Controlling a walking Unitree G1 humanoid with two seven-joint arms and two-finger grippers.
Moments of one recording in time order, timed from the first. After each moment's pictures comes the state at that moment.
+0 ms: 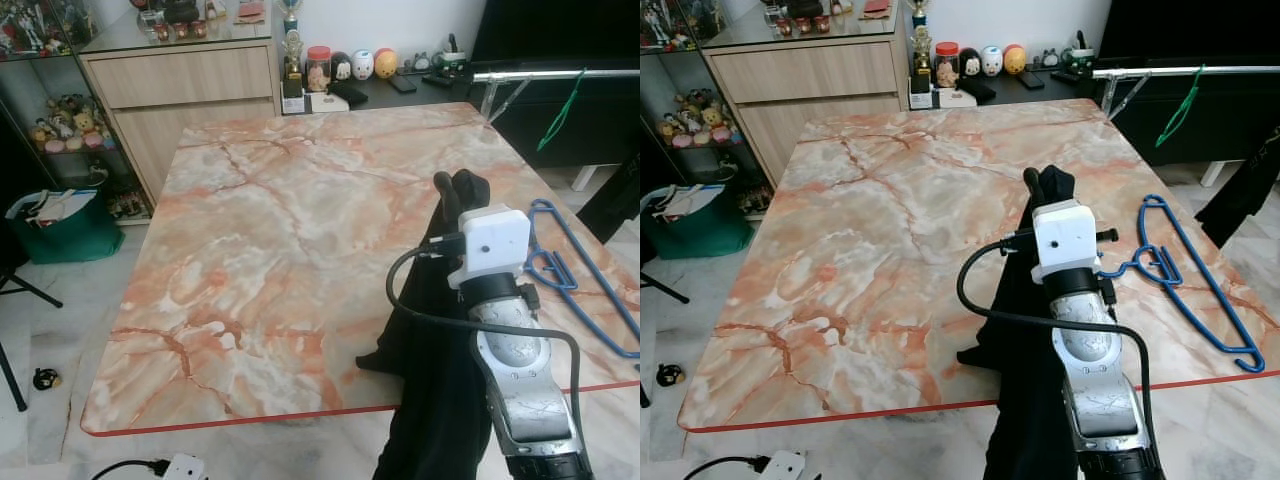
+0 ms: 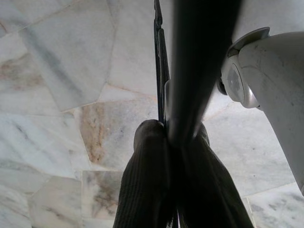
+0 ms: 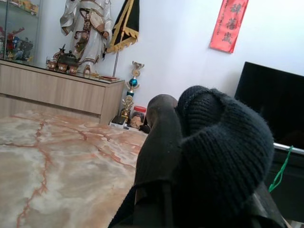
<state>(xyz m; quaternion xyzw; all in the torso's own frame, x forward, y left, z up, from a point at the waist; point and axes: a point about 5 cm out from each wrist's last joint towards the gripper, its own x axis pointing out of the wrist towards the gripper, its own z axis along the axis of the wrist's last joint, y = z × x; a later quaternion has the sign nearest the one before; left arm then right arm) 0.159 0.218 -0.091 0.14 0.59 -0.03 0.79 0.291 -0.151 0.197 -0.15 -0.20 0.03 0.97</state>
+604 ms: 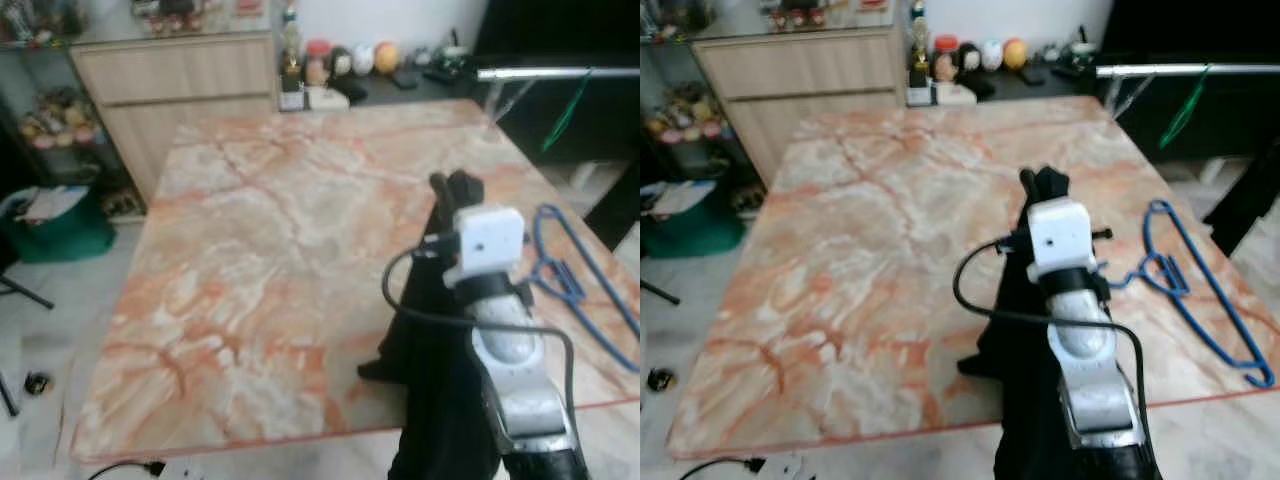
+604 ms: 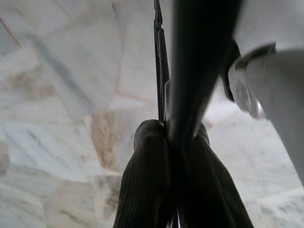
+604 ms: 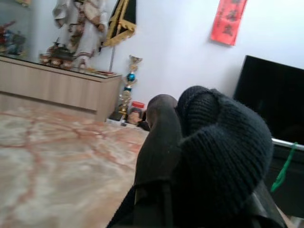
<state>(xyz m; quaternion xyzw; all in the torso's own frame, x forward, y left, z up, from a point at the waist) 0.160 0.226 -0.089 0.15 0.59 -0.02 0.79 0.293 -0.146 0.197 -0.15 -0.20 0.03 0.97</state>
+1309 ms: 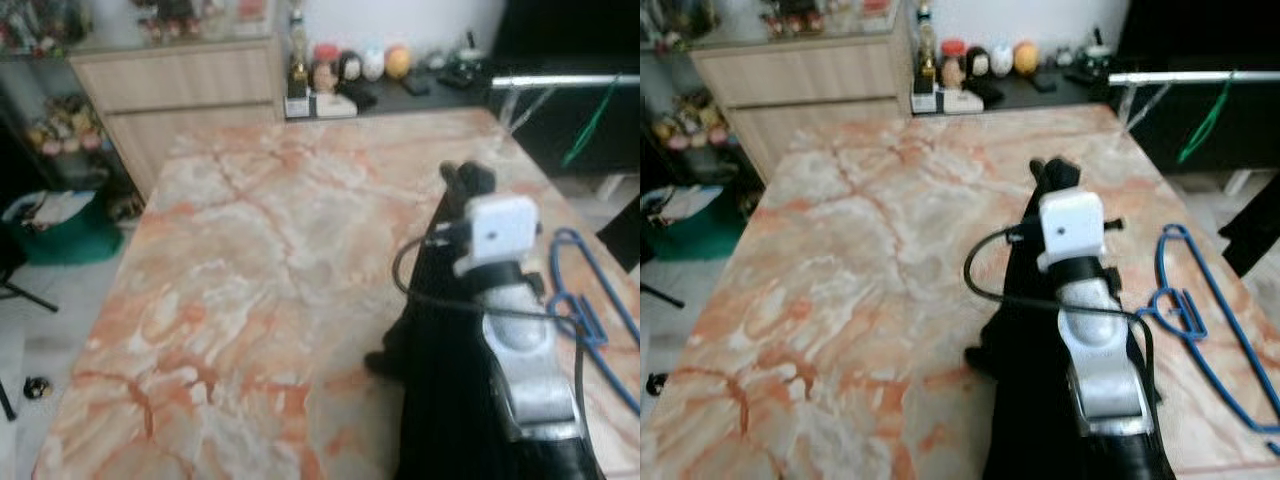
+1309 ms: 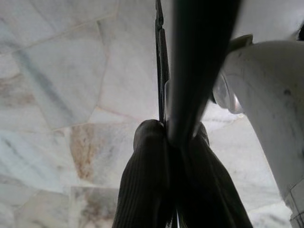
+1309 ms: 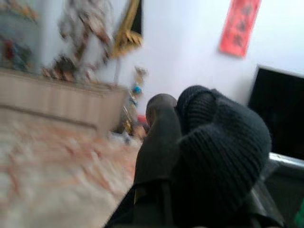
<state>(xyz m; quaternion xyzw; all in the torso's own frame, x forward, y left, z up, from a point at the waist) 0.165 0.214 -0.089 0.14 0.59 -0.04 0.80 0.305 -0.146 0.220 -0.14 -0.23 0.04 0.96</state>
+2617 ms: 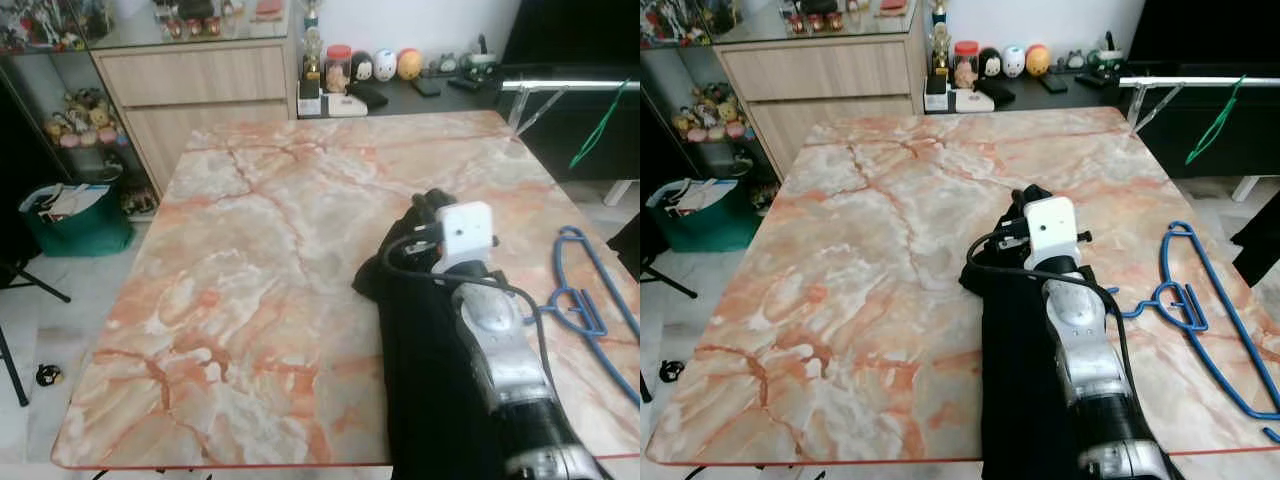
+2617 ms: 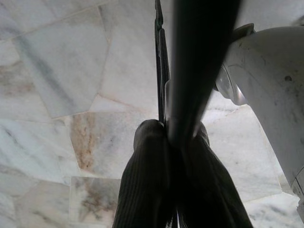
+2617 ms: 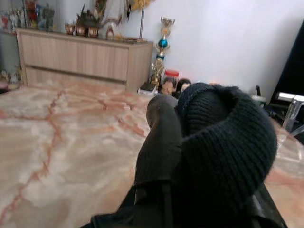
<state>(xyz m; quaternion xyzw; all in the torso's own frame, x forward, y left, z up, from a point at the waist) 0.163 0.218 -0.090 0.14 0.59 -0.04 0.79 0.327 -0.154 0.170 -0.11 -0.11 0.06 0.99</state>
